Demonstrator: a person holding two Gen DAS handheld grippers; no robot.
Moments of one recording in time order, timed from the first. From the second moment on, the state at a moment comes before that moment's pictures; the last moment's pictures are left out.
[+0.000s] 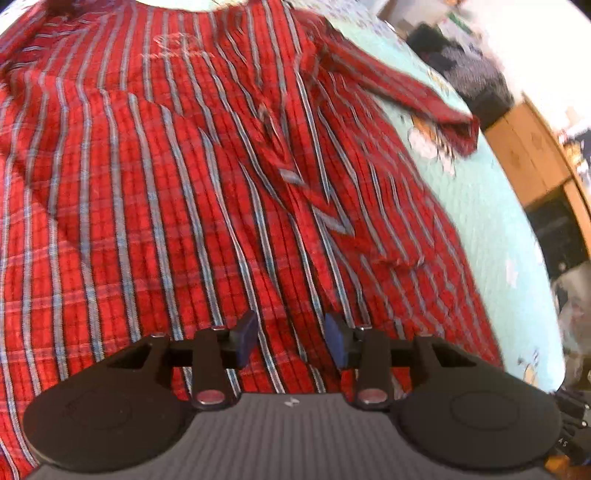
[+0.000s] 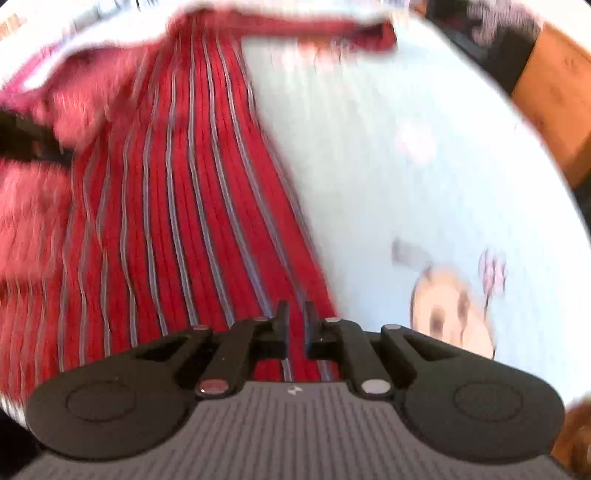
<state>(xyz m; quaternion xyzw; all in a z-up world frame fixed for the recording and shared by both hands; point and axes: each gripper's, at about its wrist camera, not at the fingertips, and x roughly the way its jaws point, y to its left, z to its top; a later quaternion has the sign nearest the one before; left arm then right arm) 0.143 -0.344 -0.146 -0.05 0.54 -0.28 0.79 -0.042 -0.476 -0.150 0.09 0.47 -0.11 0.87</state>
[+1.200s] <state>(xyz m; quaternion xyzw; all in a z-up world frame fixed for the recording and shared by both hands) 0.156 -0.312 -0.141 -0.10 0.50 -0.28 0.81 0.039 -0.559 -0.198 0.10 0.41 0.01 0.91</state>
